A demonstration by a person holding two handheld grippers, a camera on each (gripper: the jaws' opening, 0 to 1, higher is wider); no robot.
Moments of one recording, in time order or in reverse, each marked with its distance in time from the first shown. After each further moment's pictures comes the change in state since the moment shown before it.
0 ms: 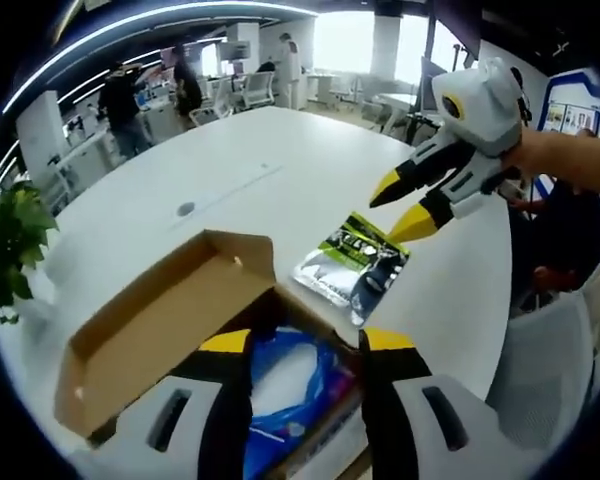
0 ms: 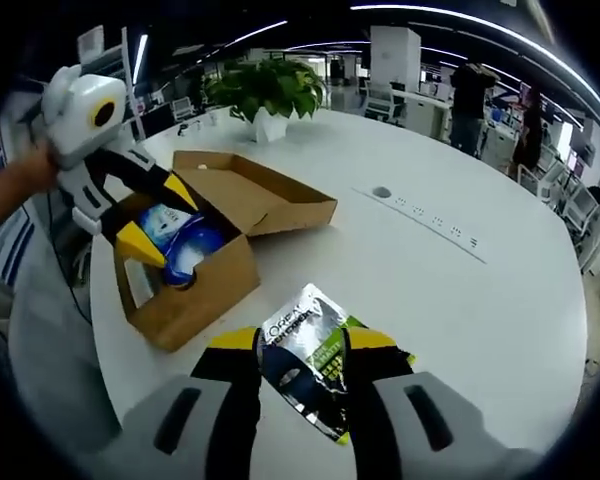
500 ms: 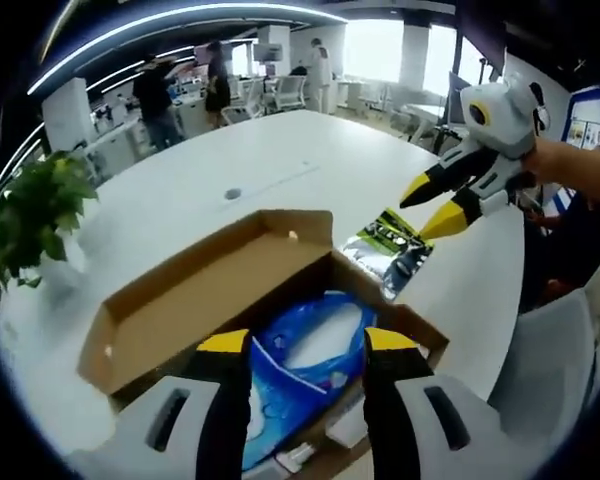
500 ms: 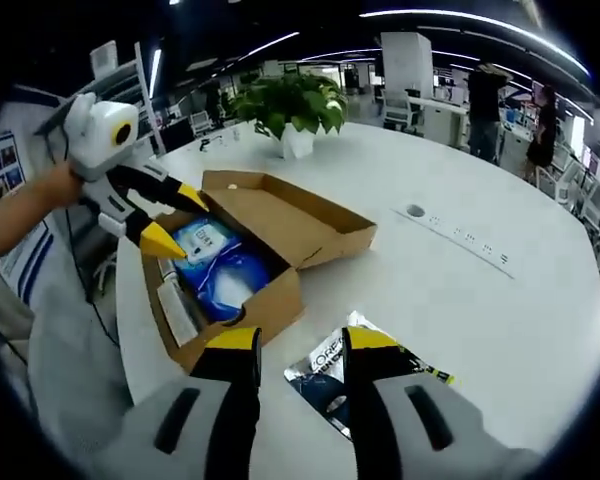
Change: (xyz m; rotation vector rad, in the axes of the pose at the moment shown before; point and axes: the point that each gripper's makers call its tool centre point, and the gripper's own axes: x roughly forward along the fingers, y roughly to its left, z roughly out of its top) left arm -0.045 0.041 -0.031 -0.079 -0.017 0.099; right arm 0.008 0.043 0.028 0.009 -0.056 0.101
